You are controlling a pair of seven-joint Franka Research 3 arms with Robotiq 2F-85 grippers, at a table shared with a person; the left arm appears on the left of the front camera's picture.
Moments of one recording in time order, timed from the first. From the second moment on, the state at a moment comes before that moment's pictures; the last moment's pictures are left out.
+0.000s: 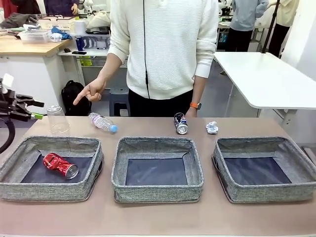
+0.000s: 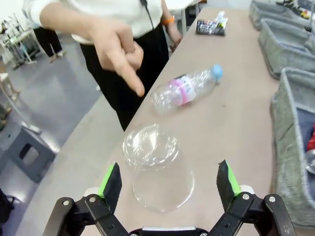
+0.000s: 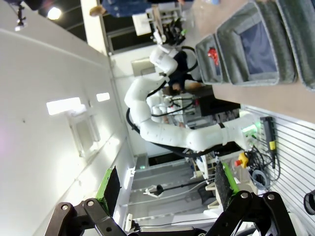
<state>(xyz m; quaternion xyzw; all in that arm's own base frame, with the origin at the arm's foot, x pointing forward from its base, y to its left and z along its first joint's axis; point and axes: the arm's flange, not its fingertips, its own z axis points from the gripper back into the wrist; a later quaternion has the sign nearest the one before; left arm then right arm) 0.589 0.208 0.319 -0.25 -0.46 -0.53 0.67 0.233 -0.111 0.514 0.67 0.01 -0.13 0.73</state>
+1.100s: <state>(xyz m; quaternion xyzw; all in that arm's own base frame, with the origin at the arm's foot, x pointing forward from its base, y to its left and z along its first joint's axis) 0.615 0.165 0.279 -0.32 -0.43 -0.51 0.67 0.233 -0.111 0.514 0.67 0.01 -0.13 0.73</state>
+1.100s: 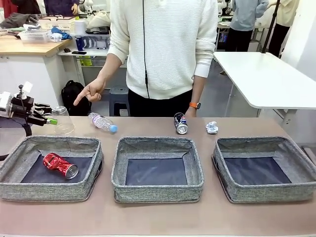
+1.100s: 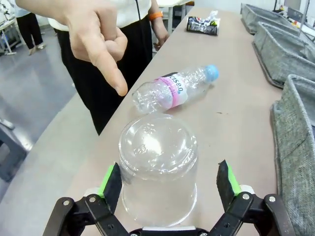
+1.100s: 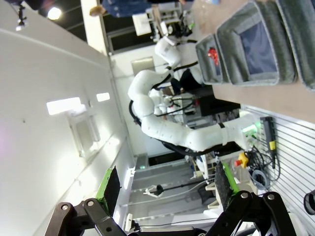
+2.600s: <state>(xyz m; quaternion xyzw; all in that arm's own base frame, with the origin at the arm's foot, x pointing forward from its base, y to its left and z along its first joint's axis) 0.616 0.131 0.259 -0.34 -0.42 -0.51 0.66 0.233 -0.111 0.514 0.67 0.01 -0.13 0.73</state>
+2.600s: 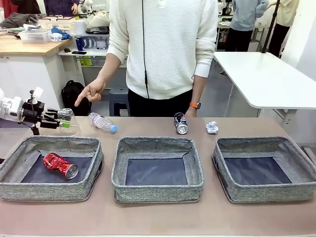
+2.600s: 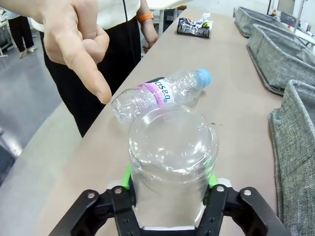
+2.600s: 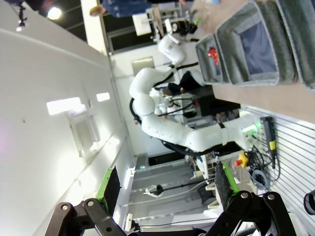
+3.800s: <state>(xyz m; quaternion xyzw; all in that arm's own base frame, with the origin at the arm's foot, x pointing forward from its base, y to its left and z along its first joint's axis) 0.610 0.190 0.377 -0.23 -0.46 -0.48 0.71 0.233 -0.111 0.514 0.67 0.01 -0.13 0.73</state>
